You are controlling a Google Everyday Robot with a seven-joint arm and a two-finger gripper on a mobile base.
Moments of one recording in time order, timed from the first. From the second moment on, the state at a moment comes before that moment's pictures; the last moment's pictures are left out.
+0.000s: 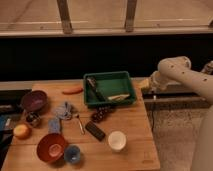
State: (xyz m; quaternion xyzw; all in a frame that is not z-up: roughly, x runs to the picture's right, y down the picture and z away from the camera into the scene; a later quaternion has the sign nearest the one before) arm 0.272 -0.004 0.840 -0.15 0.08 0.71 0.69
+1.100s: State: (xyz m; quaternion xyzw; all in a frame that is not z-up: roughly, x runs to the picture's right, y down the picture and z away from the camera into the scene) arm 0.224 -0.002 0.834 -0.16 0.06 0.67 0.73
